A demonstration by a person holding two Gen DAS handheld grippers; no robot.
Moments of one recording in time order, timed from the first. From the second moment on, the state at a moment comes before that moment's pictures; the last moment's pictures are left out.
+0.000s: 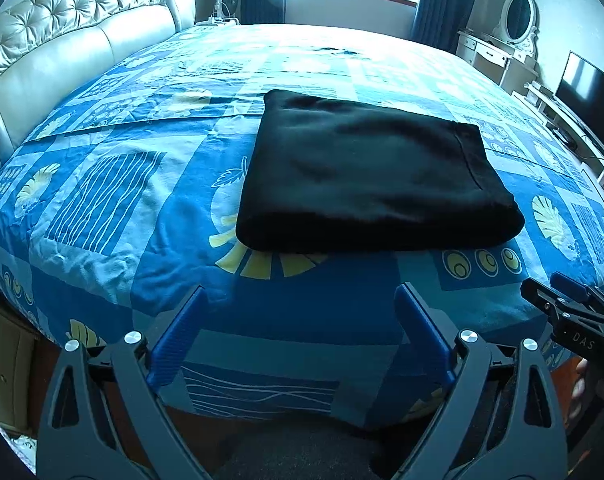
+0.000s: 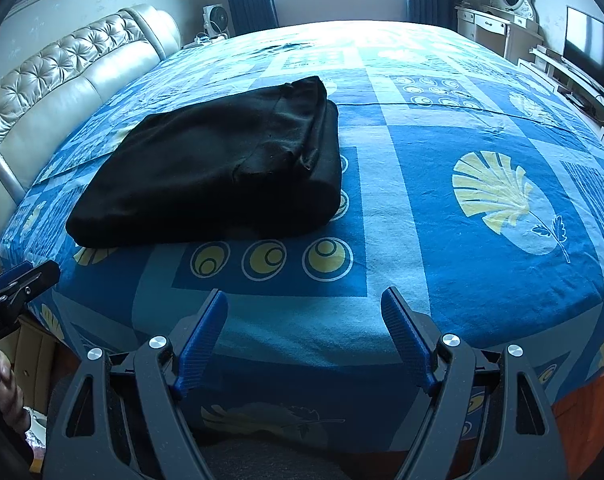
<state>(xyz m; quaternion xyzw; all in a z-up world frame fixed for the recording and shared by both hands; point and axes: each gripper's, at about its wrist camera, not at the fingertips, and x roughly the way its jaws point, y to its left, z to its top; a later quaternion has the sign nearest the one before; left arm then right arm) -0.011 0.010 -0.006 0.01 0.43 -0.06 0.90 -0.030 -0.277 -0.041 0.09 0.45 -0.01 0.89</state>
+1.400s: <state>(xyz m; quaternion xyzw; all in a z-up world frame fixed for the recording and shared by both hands) -0.012 0.007 -0.005 0.02 0.43 -0.06 0.90 -0.032 -0.274 -0.046 0.09 0.46 -0.01 0.88</state>
